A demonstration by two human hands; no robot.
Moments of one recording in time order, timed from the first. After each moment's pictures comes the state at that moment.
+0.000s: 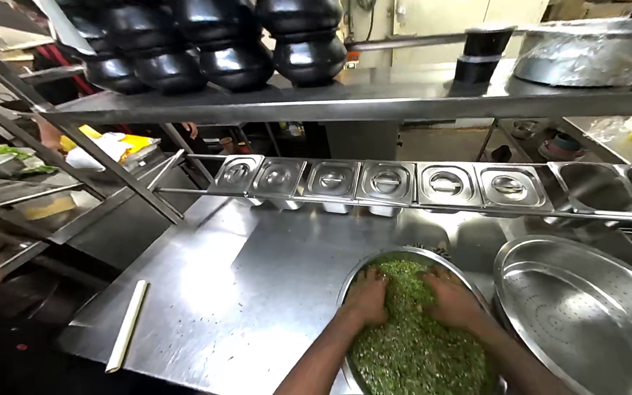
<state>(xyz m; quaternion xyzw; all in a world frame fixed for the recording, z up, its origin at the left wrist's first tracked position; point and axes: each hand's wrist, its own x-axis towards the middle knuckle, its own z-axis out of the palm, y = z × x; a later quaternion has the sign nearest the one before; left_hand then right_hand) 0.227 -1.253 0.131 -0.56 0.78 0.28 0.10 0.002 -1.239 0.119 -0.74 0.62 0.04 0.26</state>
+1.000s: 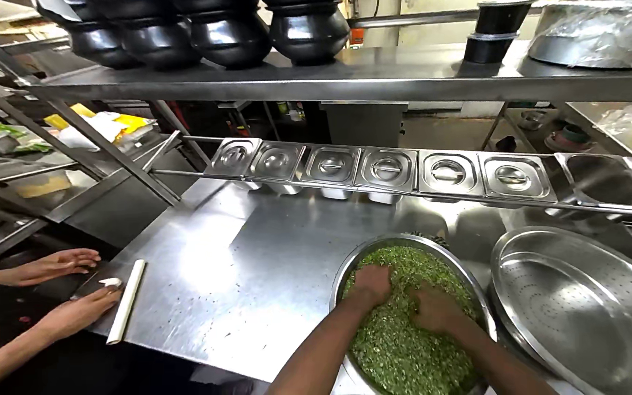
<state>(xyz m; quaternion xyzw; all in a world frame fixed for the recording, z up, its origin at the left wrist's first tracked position) 0.195 -1.266 0.099 -0.59 0.75 0.26 0.16 0.028 -1.217 0.100 -0.73 0.59 0.16 0.31</state>
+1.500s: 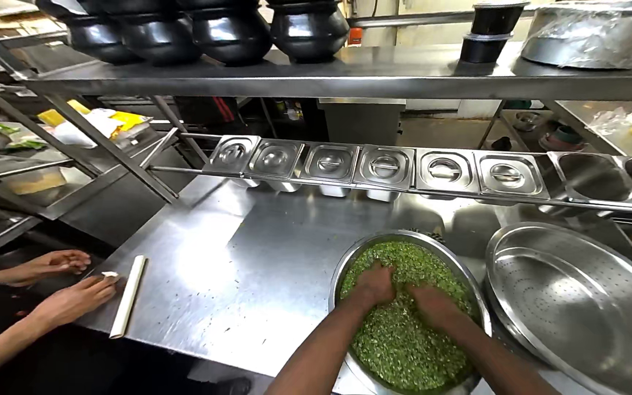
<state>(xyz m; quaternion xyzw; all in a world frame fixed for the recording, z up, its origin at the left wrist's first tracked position) 0.190 -1.256 0.097 -0.58 0.74 0.32 0.14 0.030 -1.205 0.096 -0.73 0.60 0.16 0.28</state>
